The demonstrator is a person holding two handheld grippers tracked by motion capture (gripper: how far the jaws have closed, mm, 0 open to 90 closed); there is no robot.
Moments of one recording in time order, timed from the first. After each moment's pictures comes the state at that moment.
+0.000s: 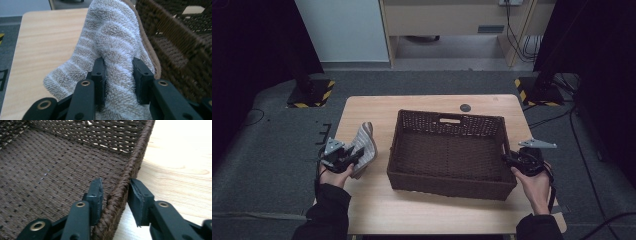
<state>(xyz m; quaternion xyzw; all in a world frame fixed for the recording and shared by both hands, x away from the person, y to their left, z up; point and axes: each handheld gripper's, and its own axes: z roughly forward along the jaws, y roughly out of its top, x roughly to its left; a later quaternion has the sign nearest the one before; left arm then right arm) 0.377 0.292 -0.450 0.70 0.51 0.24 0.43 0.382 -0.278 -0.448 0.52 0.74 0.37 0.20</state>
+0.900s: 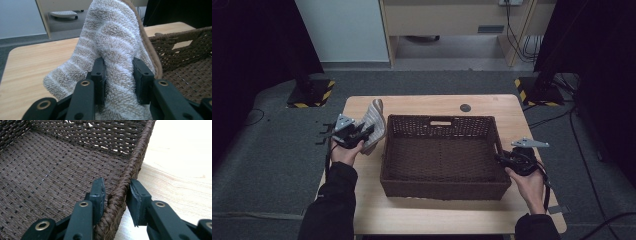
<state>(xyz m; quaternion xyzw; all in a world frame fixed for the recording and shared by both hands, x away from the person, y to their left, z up) 0.442 0.264 -0.428 0.70 0.47 0.26 0.46 0.384 -0.262 -0.449 0.49 0.76 0.39 0.19</state>
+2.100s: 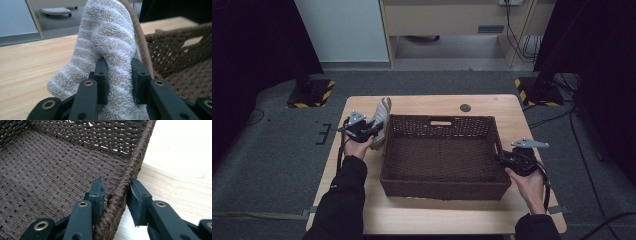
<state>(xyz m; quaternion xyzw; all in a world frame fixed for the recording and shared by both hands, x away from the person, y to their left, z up) 0.476 0.250 -0.454 0.72 0.46 0.25 0.46 0.384 -0.262 -0.449 0.49 0.76 0.39 0.19</state>
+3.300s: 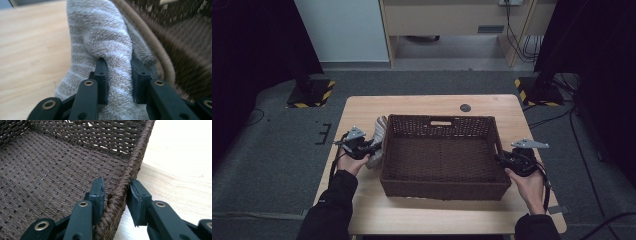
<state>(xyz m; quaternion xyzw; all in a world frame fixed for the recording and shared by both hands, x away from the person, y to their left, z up) 0.431 0.256 -0.478 0.78 0.44 0.18 0.42 0.383 -0.261 -0.450 0.49 0.76 0.39 0.19</state>
